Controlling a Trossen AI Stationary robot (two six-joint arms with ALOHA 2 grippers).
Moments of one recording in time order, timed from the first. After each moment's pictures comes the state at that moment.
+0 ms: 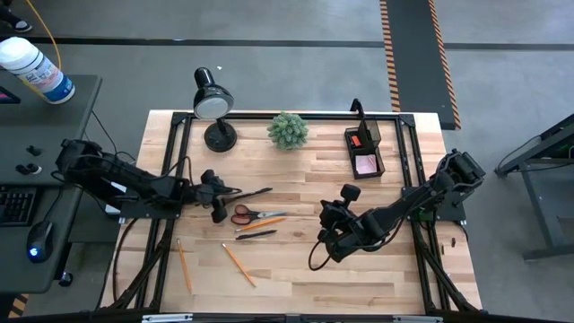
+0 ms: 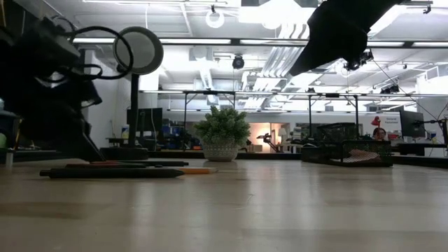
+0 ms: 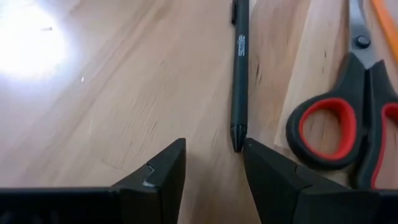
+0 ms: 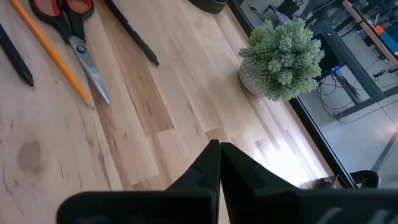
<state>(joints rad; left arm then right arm) -0.03 1.03 0.03 0.20 -0.36 -0.40 0.51 1.67 1.13 -0.71 1.00 0.60</state>
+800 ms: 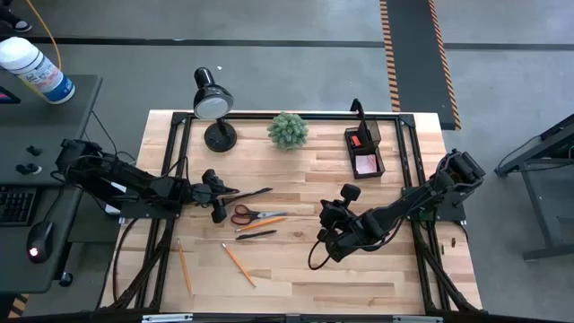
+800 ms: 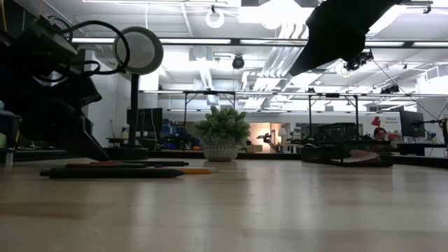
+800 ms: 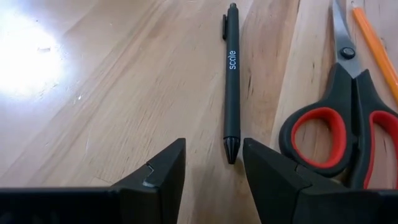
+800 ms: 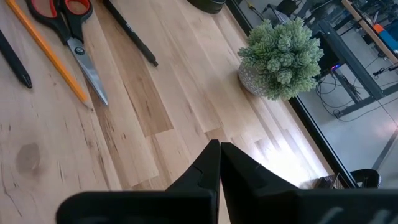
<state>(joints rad) -0.03 1.03 0.01 0.29 -0.36 -0.35 0.51 1.67 1.13 -0.71 1.00 0.61</state>
